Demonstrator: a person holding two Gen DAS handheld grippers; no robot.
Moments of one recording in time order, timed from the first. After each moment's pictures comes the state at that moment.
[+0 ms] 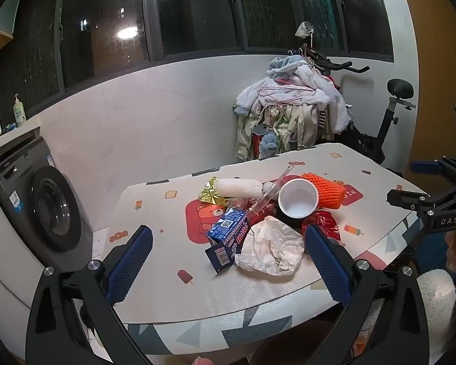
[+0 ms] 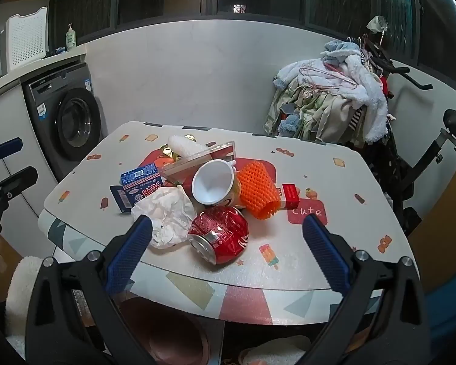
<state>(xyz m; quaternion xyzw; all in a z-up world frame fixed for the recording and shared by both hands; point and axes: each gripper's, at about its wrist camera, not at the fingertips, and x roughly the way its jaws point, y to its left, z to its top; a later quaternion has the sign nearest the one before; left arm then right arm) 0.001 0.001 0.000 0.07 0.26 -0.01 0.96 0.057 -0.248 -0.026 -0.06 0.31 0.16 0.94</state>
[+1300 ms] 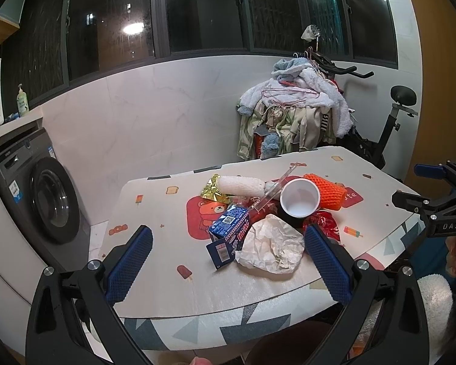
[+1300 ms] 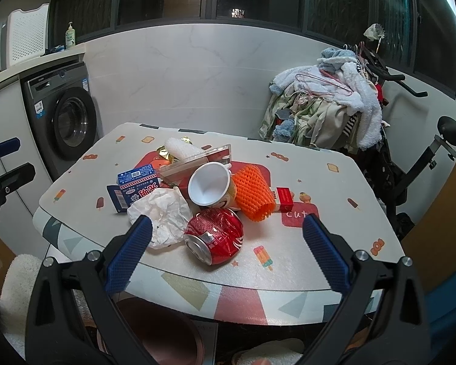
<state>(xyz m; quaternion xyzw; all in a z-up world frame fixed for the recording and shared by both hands) -0.005 0.006 -0.005 0.06 0.25 -0.01 0.97 0.050 -0.245 -0.021 -0.08 0.29 0.16 0.94</state>
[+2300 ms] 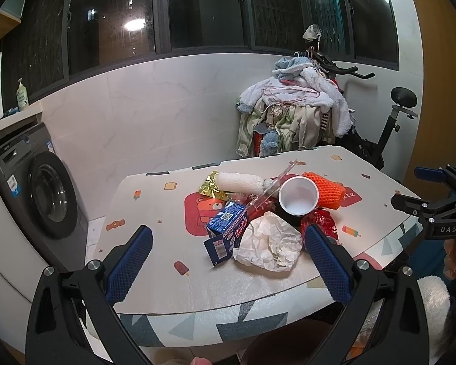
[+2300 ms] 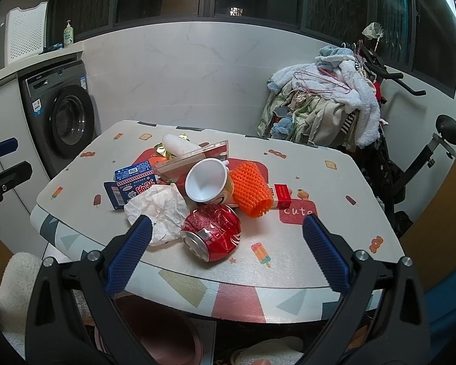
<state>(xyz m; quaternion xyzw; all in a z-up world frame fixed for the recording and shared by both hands) -0.005 0.008 -0.010 0.05 0.25 -0.01 0.97 0.047 -0.248 -0.031 -0.08 0.29 0.15 0.94</state>
